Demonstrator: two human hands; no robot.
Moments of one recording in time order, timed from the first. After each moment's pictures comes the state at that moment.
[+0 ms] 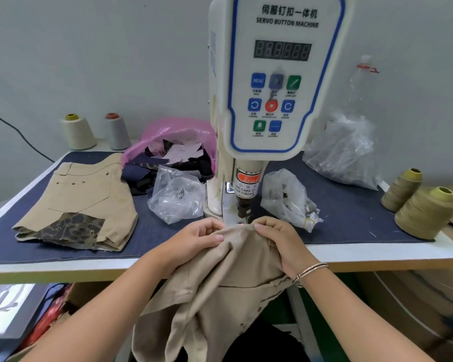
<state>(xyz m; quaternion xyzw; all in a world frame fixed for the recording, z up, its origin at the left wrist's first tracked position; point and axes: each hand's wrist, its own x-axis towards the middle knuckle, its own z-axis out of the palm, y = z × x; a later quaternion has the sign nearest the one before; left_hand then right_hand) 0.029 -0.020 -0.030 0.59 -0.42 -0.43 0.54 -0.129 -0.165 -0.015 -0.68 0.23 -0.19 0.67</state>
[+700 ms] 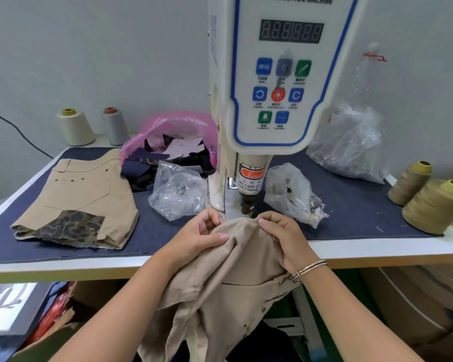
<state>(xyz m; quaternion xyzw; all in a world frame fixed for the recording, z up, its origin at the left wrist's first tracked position) 0.031 -0.024 -0.046 0.50 -0.38 -0.43 0.64 -0.123 -0.173 -0.035 -0.61 0.20 -0.24 0.72</state>
